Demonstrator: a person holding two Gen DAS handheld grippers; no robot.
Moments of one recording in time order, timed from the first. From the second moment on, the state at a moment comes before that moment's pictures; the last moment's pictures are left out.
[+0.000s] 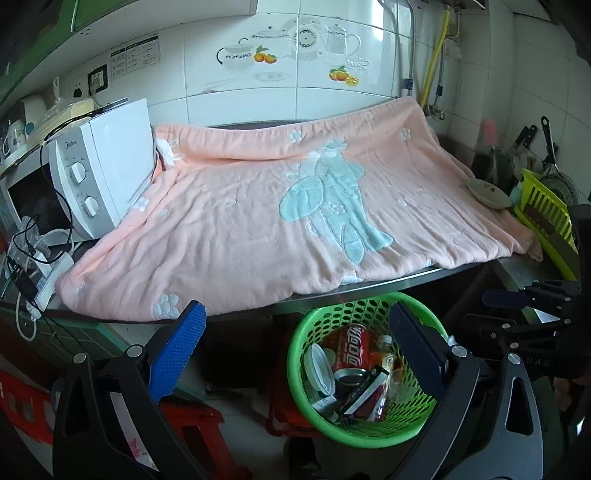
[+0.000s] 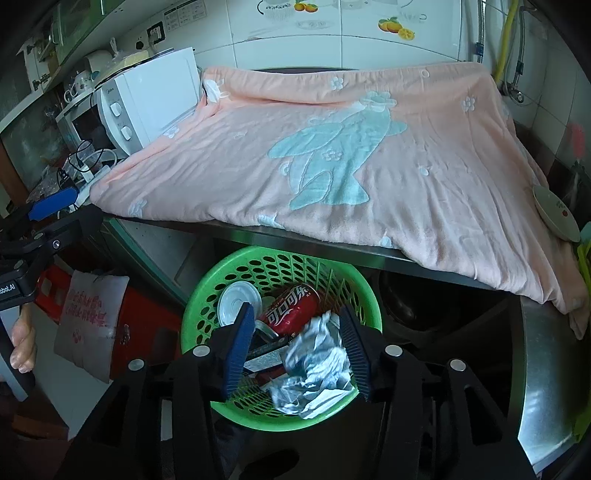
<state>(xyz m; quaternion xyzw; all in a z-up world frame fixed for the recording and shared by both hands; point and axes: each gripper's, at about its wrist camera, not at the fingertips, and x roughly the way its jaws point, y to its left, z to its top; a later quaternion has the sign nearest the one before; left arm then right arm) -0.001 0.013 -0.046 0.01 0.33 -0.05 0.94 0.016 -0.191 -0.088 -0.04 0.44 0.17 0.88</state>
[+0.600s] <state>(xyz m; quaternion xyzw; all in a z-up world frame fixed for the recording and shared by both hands) -0.004 0.010 -0.035 0.01 0.32 -0.03 0.95 0.008 -0.198 -0.069 -0.02 0.41 0.16 0.90</state>
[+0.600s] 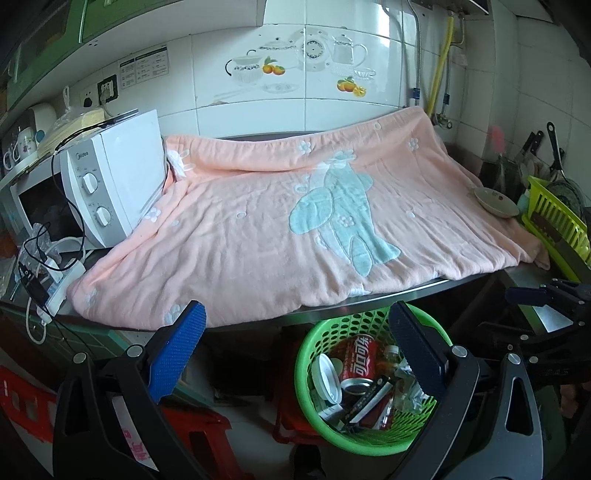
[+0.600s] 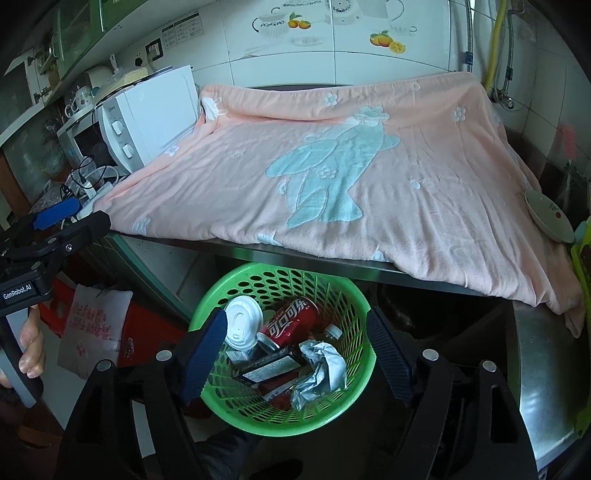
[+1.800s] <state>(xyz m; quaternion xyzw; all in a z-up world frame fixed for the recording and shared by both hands) 0.001 -0.005 -0.007 0.00 0.29 -0.04 0.96 -0.005 -0.240 -0.012 0.03 0.35 0.11 0.93</state>
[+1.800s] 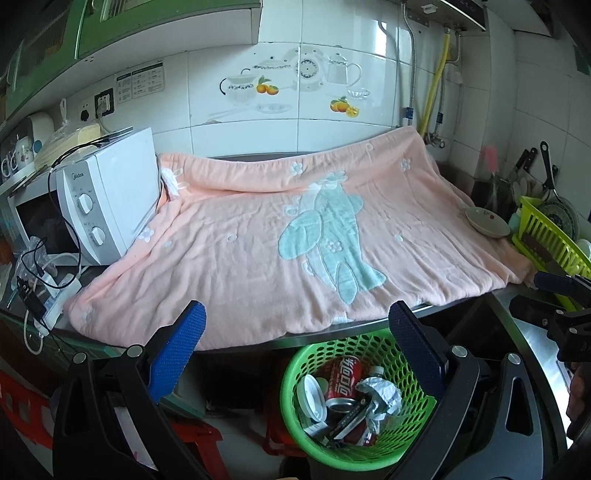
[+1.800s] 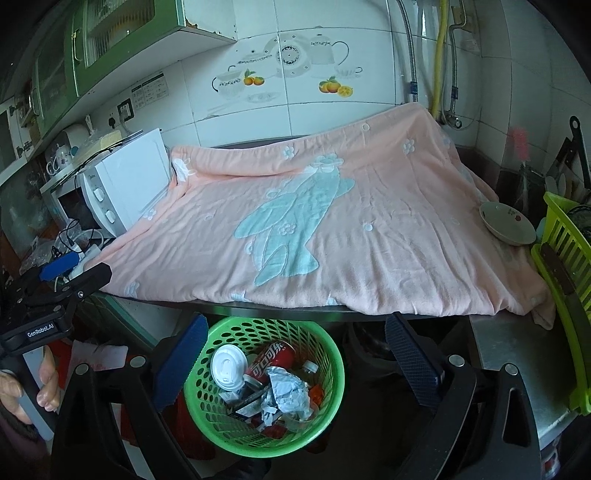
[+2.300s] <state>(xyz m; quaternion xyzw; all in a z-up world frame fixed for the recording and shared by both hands) -0.004 -0.006 -0.001 0.01 0.28 -0.04 0.96 -0.010 -0.238 -0.004 0.01 0.33 0.10 0.94</state>
